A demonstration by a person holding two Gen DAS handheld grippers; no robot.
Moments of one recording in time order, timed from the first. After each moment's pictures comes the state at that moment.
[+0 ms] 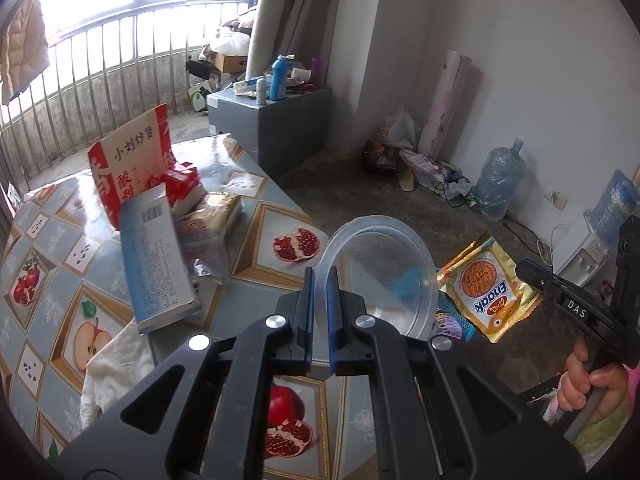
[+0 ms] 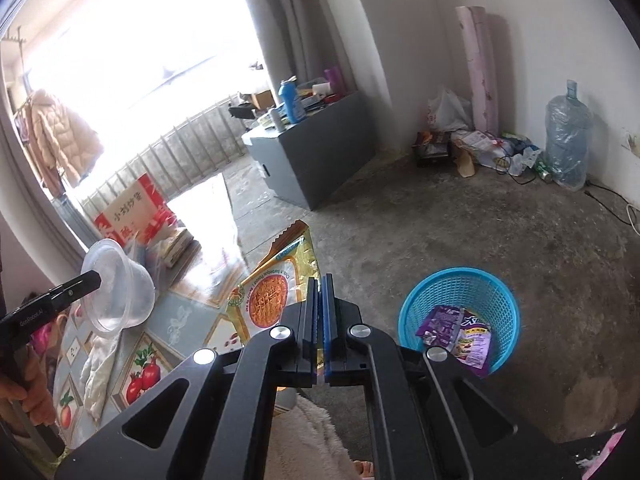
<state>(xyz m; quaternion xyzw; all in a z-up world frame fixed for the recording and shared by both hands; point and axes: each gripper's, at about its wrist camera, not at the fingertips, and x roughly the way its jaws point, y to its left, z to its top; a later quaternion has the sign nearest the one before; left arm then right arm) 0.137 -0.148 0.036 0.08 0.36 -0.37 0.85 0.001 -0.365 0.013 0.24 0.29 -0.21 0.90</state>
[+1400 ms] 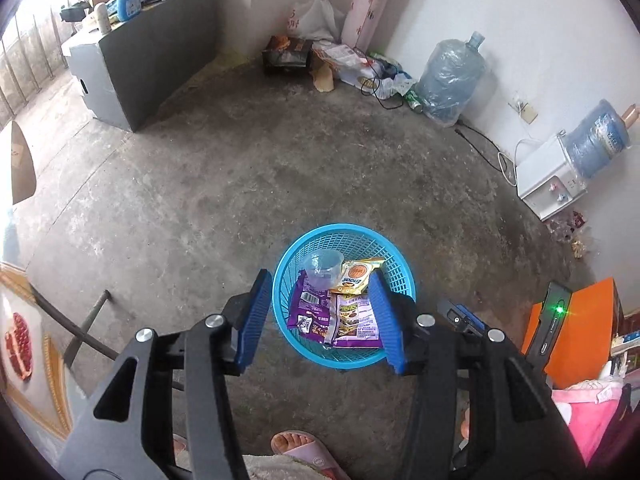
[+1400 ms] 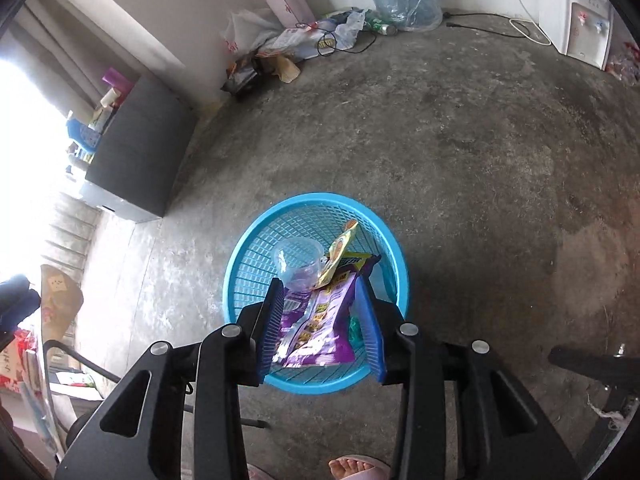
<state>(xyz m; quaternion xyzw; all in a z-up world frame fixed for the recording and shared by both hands) 0.158 -0.448 -0.074 0.16 0.50 -0.45 0.72 -0.053 -0.577 -0.194 0.46 0.34 -0.38 0.73</state>
